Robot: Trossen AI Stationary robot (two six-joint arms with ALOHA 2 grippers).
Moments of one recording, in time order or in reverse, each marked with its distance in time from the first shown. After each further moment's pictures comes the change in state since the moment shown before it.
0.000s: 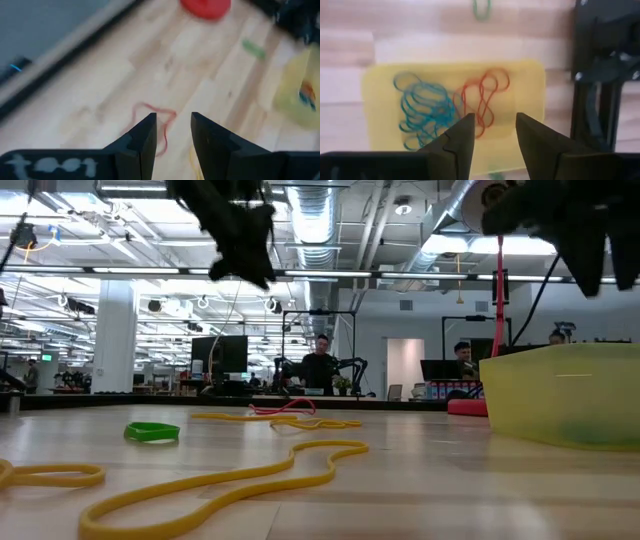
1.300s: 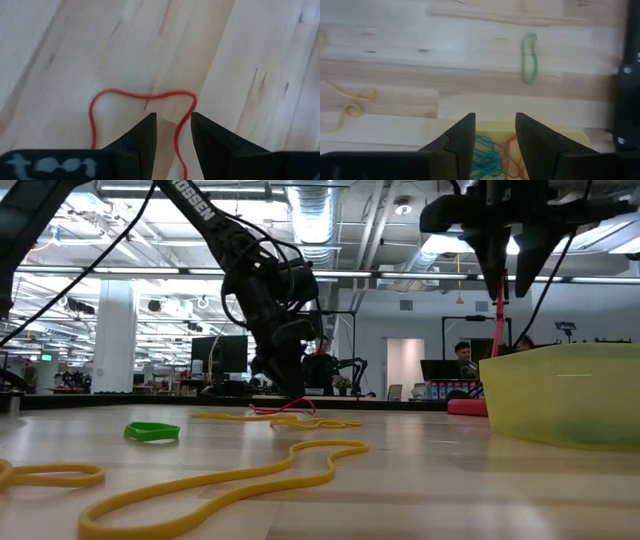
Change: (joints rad) left arm -0.063 0.513 -0.001 0.233 0.060 0.195; right arm -0.179 0.000 0.051 0.107 0.195 -0.245
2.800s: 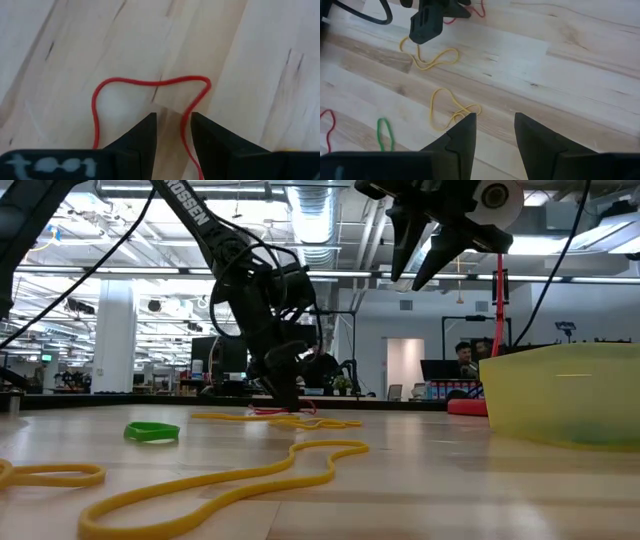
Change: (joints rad) left arm -0.039 0.000 -0.097 0.120 -0.123 0.025; right arm -0.067 0.000 0.000 0.458 0.093 -0.383
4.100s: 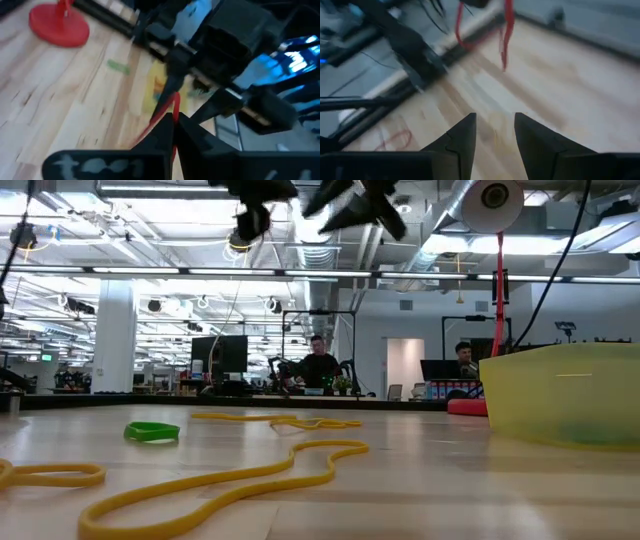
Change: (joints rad) left arm 0.007 -0.590 0.194 -0.240 0.517 -0.323; right arm -0.088 0.000 0.000 0.637 0.026 -0.728
